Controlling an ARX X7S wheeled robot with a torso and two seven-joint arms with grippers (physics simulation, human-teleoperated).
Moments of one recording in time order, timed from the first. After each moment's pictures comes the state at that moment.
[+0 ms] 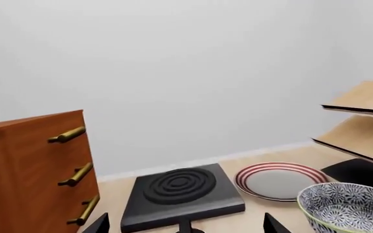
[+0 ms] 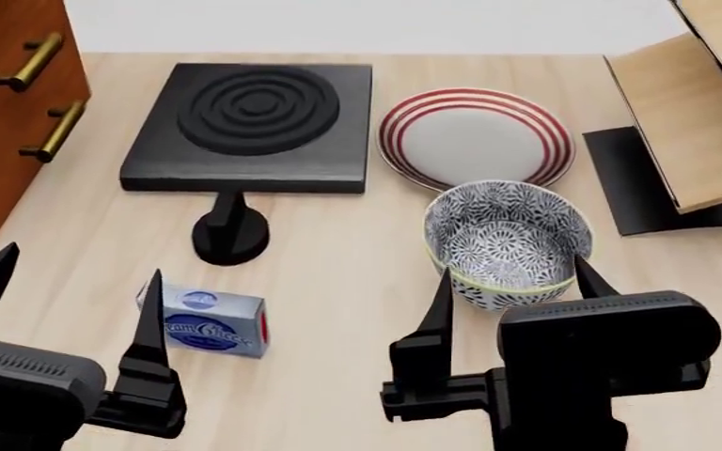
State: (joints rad) left arm -0.25 -0.20 0.24 0.69 -0.09 -0.69 -0.18; right arm 0.34 0.22 -0.11 -0.68 0.14 0.90 0.13
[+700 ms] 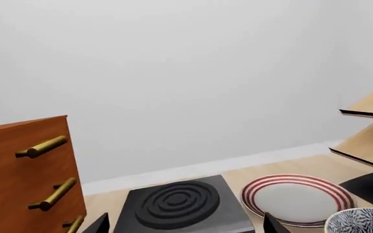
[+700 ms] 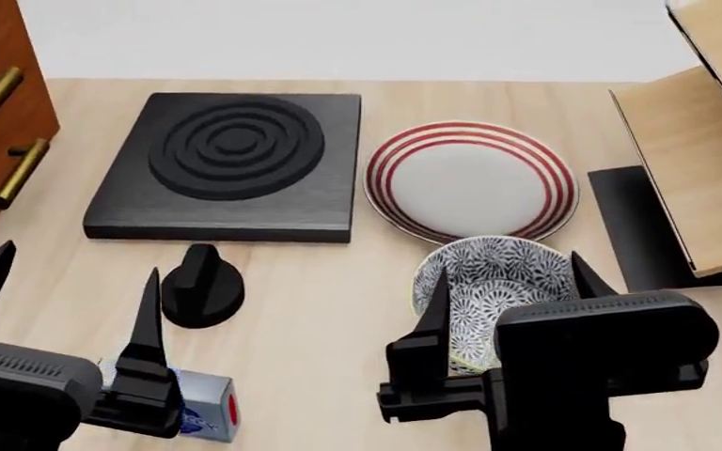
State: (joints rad) left arm -0.25 -0.21 0.24 0.70 -0.11 -0.68 -0.20; right arm 0.34 0.23 -0.12 -0.69 0.16 0.90 0.14
